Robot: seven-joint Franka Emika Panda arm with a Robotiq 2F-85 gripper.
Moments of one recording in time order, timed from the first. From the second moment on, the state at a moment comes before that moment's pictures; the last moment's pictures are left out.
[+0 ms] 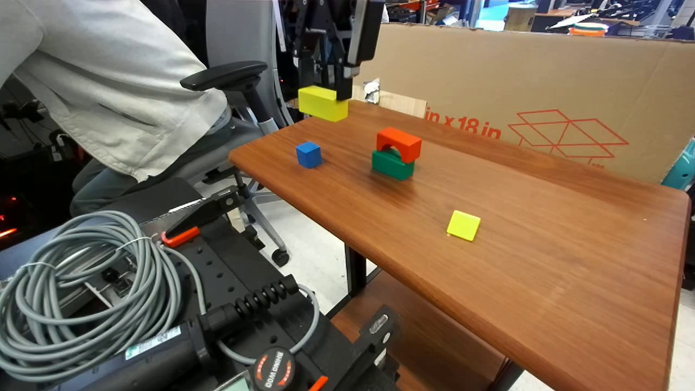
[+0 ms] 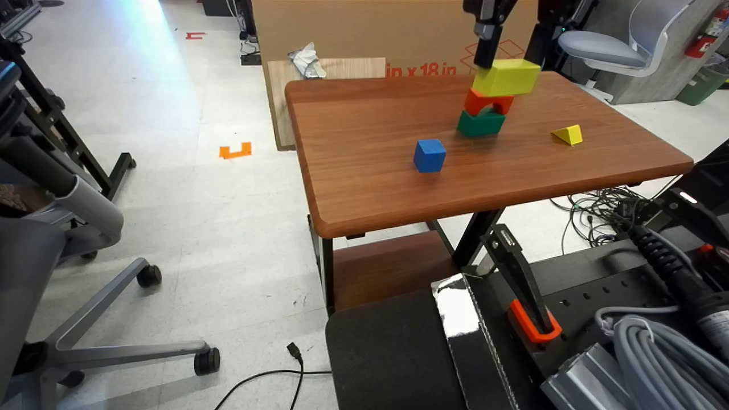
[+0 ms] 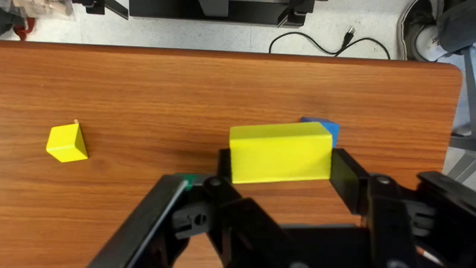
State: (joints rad) arm 0.10 0.19 0.09 -2.28 -0.01 2.36 0.10
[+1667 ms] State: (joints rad) arm 0.19 0.34 0.11 -2.28 -0.02 2.54 0.35
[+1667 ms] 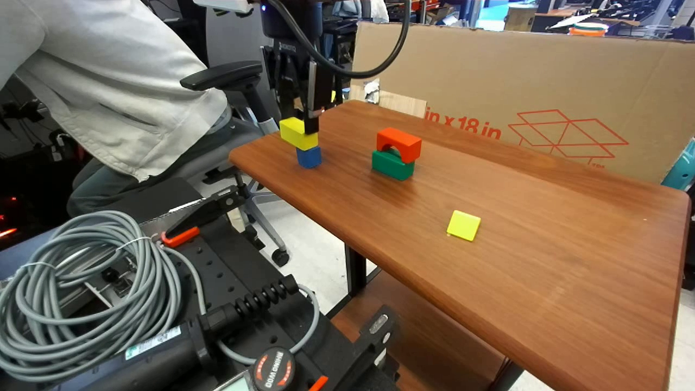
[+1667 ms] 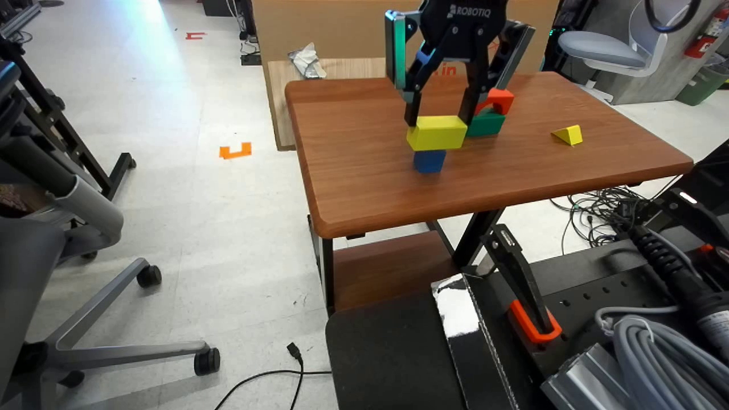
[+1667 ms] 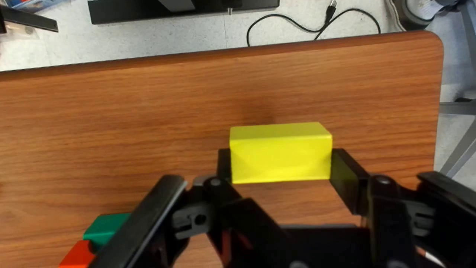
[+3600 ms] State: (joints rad) arm 0.14 0.15 0.01 -2.25 -0.08 2.35 0.34
